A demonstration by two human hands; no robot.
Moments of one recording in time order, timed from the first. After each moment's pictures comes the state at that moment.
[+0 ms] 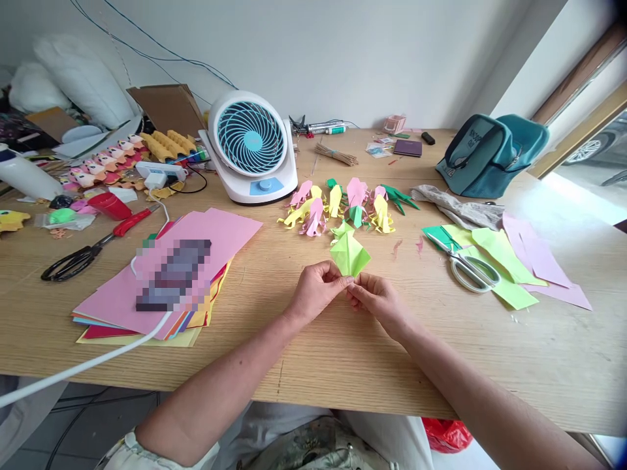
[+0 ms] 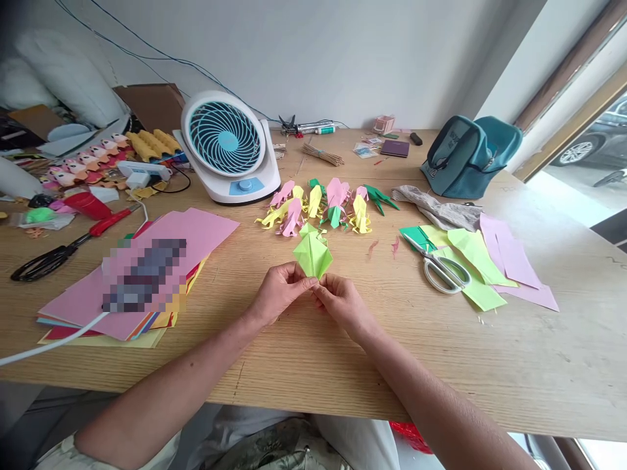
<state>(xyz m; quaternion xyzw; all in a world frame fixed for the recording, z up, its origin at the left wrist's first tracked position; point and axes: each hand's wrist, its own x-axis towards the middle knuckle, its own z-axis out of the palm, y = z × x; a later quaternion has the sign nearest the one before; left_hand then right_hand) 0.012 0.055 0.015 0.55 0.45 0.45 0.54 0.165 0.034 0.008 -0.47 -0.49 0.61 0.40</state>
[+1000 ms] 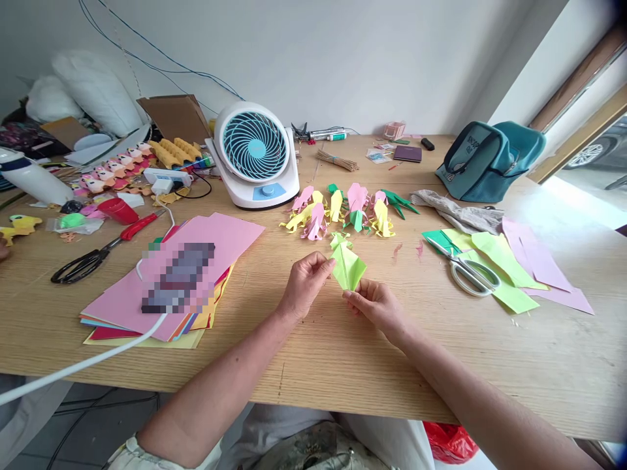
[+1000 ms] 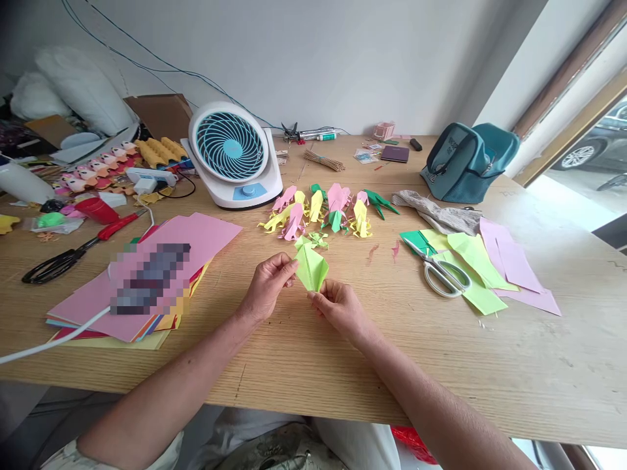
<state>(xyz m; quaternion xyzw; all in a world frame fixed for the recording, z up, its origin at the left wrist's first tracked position) -0.004 0.062 0.024 0.56 0.41 0.51 0.51 0.164 0.032 0.003 -0.47 -0.52 0.59 0.40</state>
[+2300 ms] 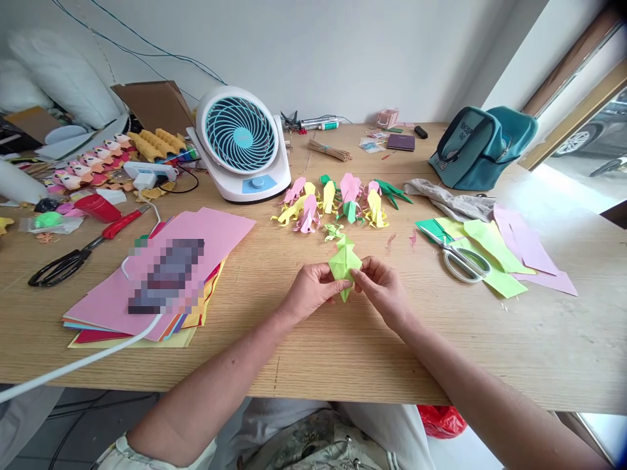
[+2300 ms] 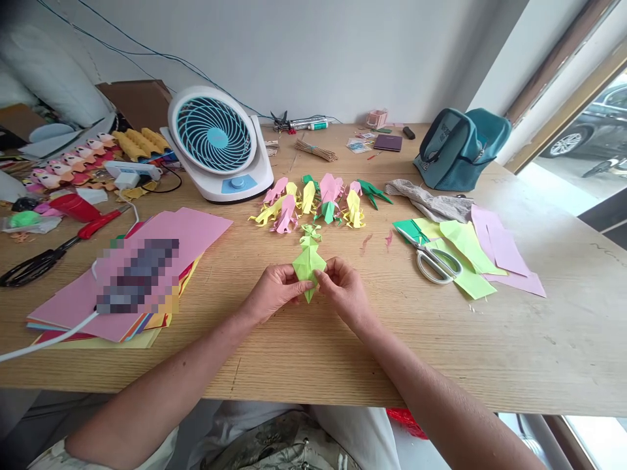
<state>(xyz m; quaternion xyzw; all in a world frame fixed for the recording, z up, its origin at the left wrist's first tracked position) 0.007 0.052 0.012 0.57 0.42 0.38 0.60 0.172 0.034 0.014 -0.49 -0.50 0.51 0.50</state>
